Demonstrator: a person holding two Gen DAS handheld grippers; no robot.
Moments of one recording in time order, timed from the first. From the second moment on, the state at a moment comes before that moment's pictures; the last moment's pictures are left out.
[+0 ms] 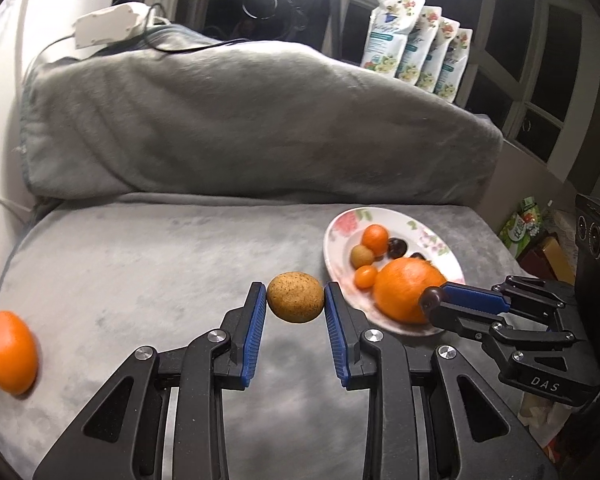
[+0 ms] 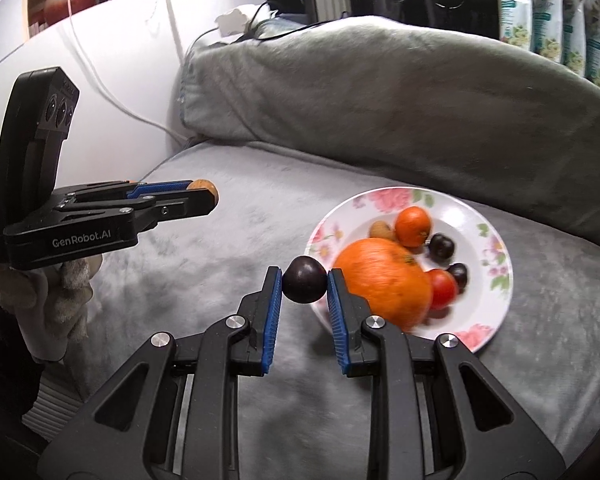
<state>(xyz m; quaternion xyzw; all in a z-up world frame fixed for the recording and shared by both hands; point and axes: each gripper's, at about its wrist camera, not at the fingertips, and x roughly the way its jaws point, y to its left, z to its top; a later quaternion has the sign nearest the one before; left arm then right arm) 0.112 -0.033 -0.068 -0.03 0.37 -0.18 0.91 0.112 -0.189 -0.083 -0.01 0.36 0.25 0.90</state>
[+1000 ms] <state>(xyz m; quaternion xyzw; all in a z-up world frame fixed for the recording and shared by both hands) 0.148 -0.110 -0.061 -0.01 0.37 -0.24 0.90 0.140 -0.271 -0.093 0.04 0.36 0.18 0.91</state>
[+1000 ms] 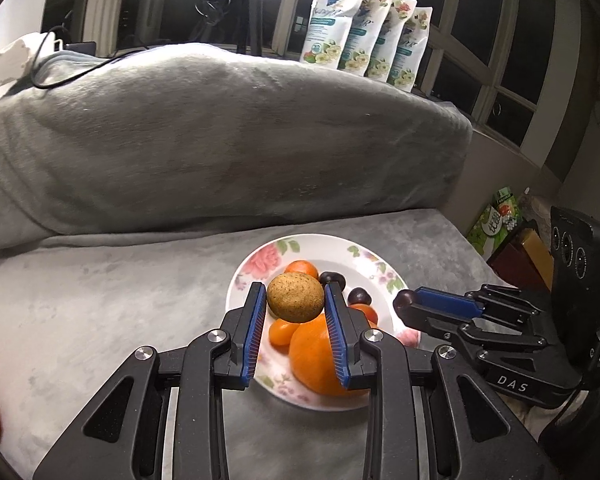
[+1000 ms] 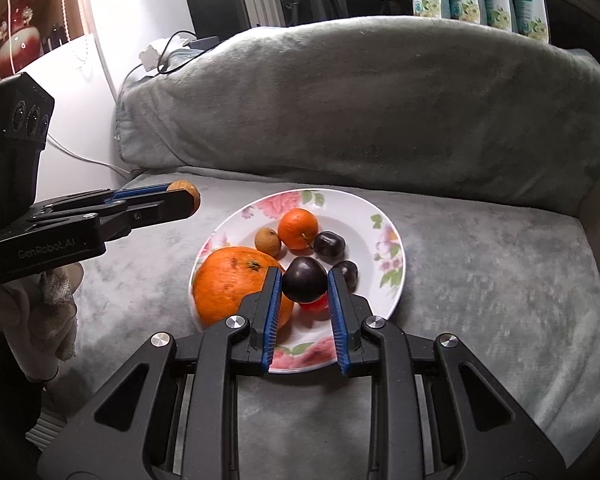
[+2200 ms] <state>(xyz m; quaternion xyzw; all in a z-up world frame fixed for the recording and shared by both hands) 0.154 -0.127 -0.055 0.00 0.36 -0.24 0.90 0.145 -0.274 -0.100 0.04 0.37 0.19 0.91</state>
